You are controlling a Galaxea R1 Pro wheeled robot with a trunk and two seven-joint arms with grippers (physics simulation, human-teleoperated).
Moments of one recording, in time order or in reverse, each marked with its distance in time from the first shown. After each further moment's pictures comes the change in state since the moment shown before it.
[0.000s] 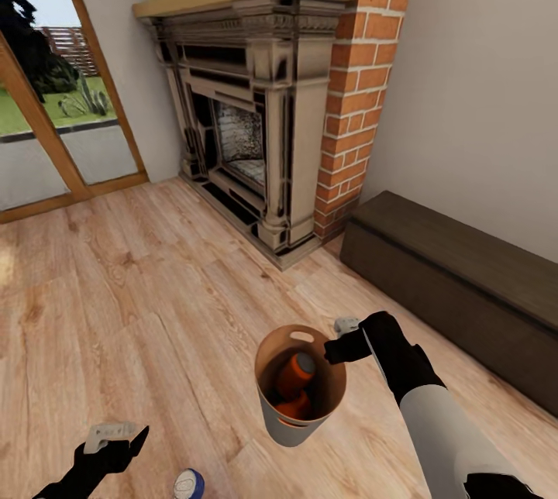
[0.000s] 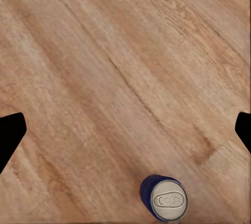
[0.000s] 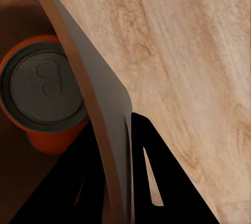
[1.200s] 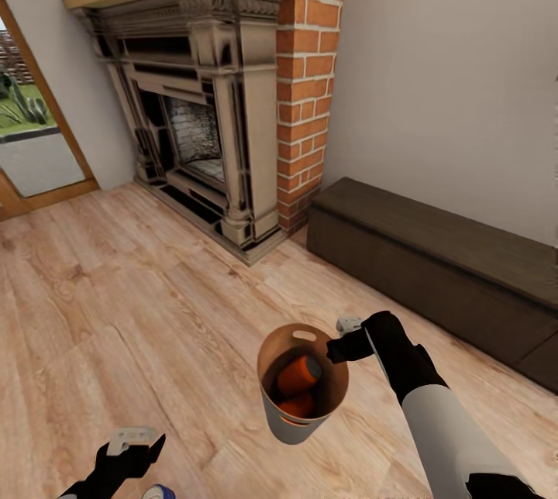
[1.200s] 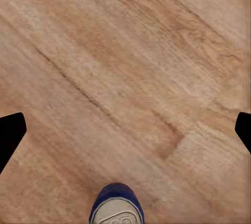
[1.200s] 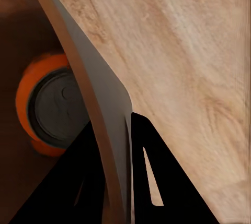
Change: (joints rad) left arm -0.003 -0.011 -0.131 0.054 -0.001 0.008 0.100; right arm 0.000 -0.007 -0.010 -0.005 0.006 -0.002 -0.002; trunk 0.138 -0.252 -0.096
